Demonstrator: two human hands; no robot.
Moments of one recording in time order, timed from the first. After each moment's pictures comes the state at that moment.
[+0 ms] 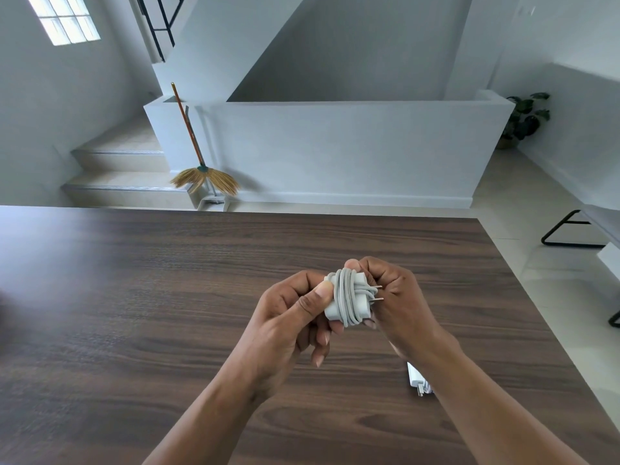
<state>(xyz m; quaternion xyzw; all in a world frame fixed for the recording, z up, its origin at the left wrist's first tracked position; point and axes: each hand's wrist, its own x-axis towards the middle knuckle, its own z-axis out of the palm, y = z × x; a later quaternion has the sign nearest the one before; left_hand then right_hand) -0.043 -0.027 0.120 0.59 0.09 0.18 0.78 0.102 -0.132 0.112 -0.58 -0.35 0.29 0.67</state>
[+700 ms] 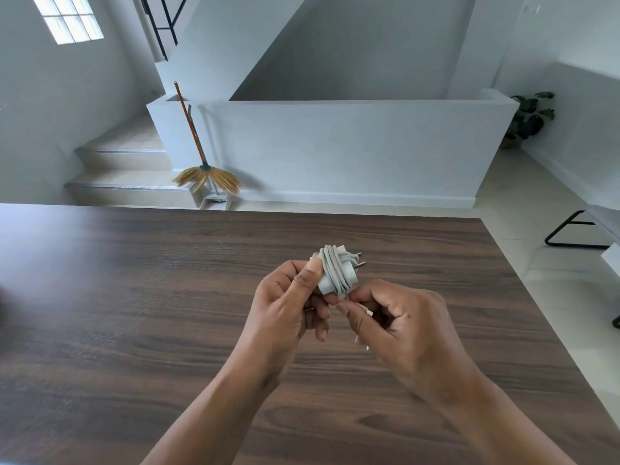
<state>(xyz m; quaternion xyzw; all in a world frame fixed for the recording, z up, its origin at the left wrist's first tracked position) -0.028 -0.027 0.124 0.55 0.20 0.26 0.77 0.080 -0.171 0.124 -0.70 -0.49 0.07 0.51</state>
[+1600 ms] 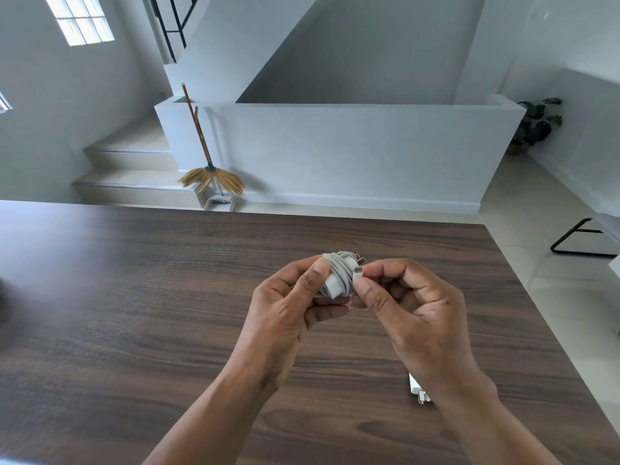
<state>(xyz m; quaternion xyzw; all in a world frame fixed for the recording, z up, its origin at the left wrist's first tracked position) -0.026 -0.031 0.127 0.53 0.21 0.28 0.78 0.084 -0.160 0.125 -0.57 -0.37 0.12 0.72</state>
